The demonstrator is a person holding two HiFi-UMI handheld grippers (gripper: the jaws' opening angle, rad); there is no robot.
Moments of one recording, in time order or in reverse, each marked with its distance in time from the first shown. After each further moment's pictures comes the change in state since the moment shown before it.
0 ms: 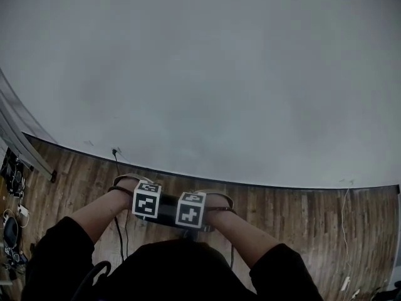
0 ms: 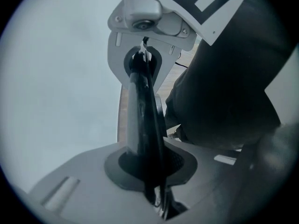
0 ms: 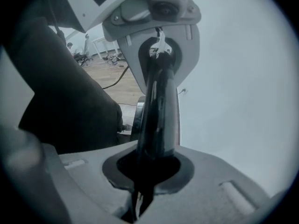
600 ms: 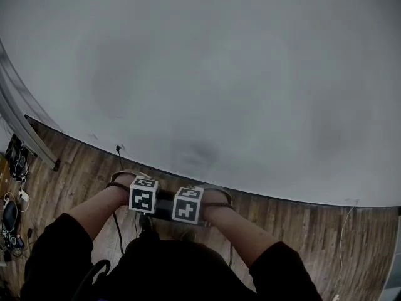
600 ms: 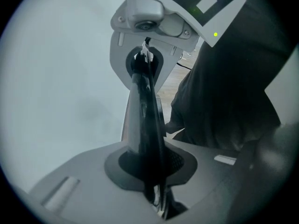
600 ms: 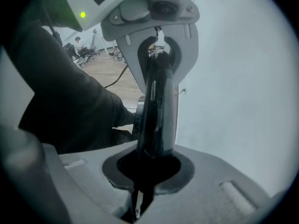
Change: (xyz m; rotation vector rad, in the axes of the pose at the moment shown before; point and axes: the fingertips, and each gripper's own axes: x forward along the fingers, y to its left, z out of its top) left arm -0.001 0.068 -0.011 -0.128 -0.030 0.024; right arm 0.003 -0.073 -0.005 -0.096 0.023 0.033
